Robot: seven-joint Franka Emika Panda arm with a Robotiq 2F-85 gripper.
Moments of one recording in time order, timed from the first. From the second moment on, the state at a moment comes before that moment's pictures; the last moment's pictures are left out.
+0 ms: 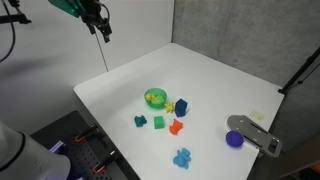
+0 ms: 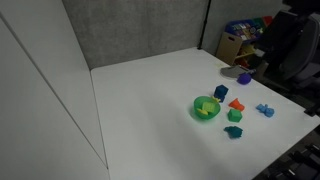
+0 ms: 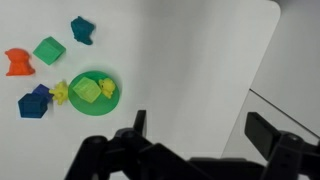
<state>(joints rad) 0.15 -0.42 0.19 -2.36 0.24 2.08 0.11</state>
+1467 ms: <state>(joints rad) 0.09 0.32 0.05 -2.10 -0.05 2.37 0.20</state>
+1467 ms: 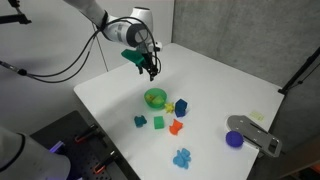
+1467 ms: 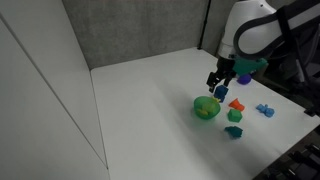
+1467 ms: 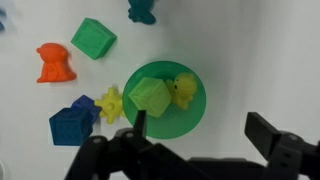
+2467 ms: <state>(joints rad) 0.14 0.50 -0.02 -2.04 -0.19 2.53 0.21</state>
